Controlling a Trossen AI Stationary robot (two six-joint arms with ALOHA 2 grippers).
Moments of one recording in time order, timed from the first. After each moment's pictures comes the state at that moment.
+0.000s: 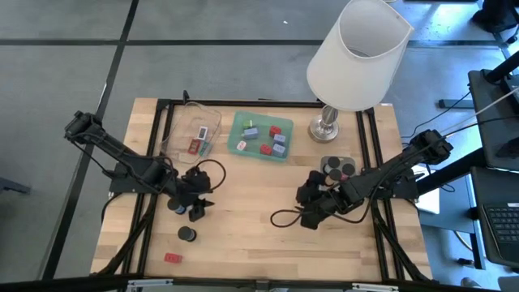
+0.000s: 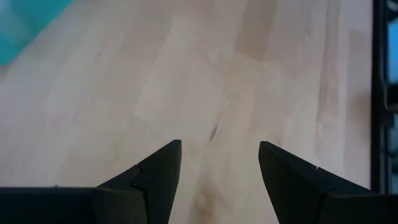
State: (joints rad) left arm -0.49 1.09 0.75 -0.59 -0.30 -0.77; right arm 0.52 1.50 0.97 -0.59 0.44 0.59
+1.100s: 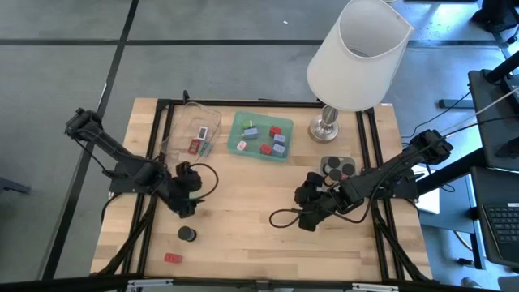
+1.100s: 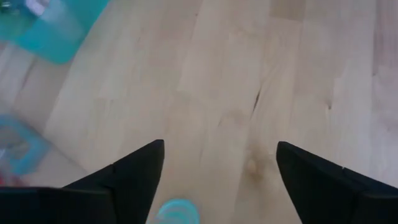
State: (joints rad) left arm -0.57 1.04 0.75 -0.80 -0.42 -0.74; right arm 0.52 1.50 0.97 -0.52 0.43 0.59
